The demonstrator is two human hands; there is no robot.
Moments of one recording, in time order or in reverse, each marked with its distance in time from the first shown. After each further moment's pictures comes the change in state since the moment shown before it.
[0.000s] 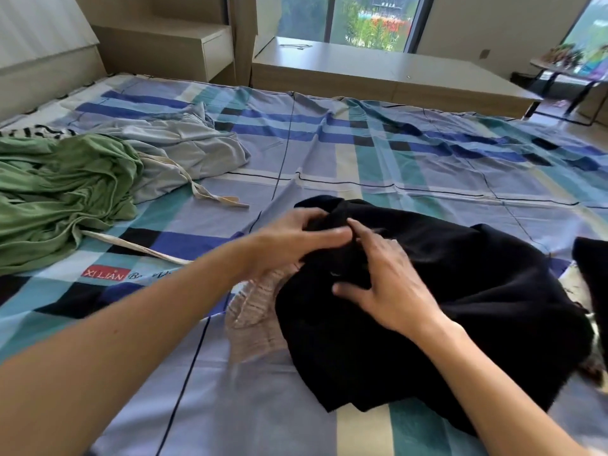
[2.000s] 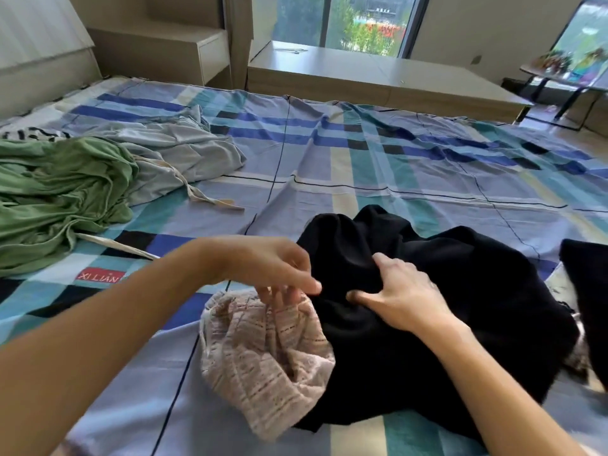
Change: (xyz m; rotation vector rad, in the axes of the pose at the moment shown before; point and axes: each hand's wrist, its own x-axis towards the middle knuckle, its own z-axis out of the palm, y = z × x) left_hand -0.031 0.024 -0.012 0.510 -0.310 -0.312; right_hand -0.009 0.002 -0.014 -0.255 -0.176 0.409
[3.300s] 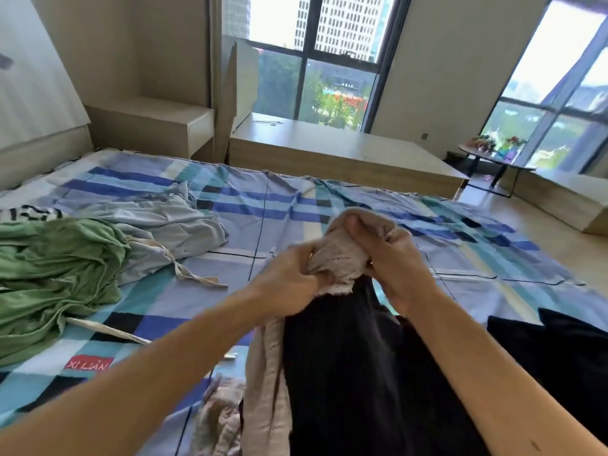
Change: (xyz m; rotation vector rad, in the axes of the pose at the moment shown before) left_hand -0.022 0.089 -0.044 -0.315 0.539 0.461; right_hand -0.002 -0.067 -0.180 1.397 0.214 -0.205
